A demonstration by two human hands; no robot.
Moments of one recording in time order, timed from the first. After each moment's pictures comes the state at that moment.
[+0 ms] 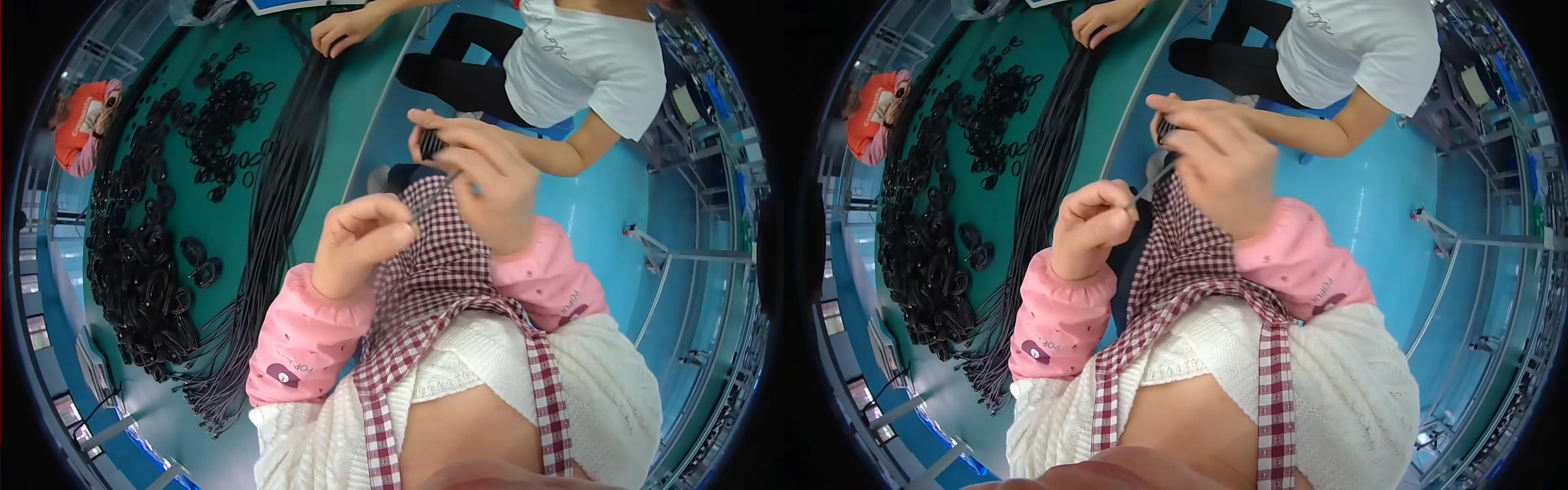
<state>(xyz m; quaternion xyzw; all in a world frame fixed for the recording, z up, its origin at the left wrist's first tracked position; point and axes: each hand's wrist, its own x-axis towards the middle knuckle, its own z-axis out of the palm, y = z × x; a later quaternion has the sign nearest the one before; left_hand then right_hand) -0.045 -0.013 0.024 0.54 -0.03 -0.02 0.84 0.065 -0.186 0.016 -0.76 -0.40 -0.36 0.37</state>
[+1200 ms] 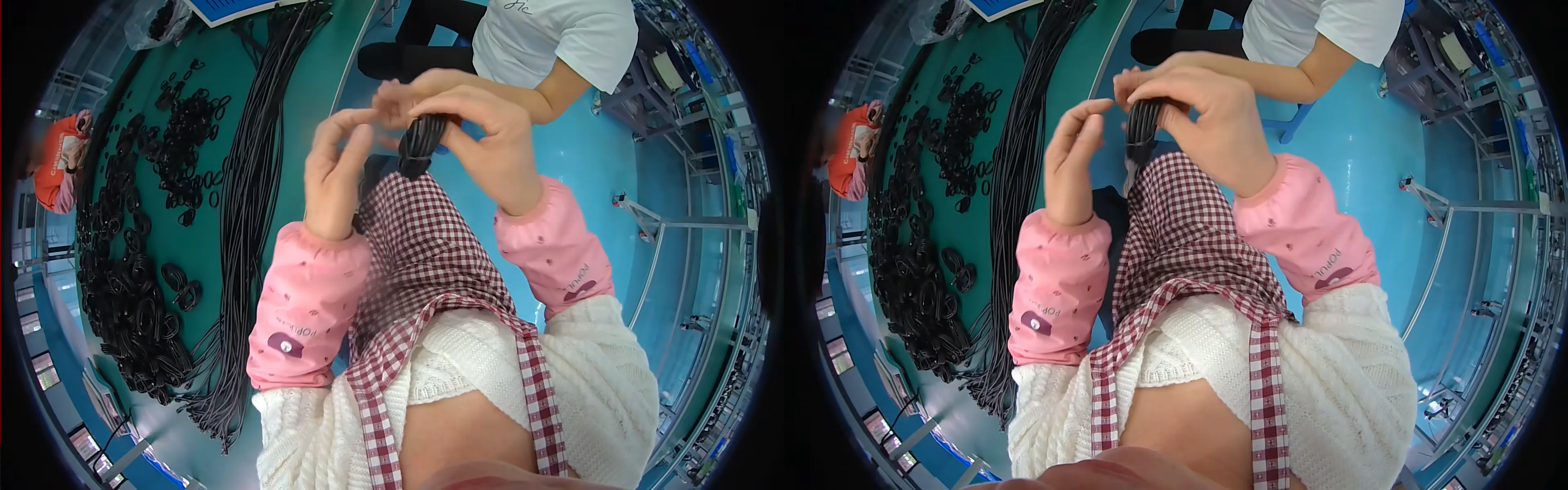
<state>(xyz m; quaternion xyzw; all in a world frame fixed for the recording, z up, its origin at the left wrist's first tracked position) 0.033 -0.039 0.006 0.69 0.05 0.12 0.72 0.104 -0.210 0.029 -0.70 -0.38 -0.13 0.60</state>
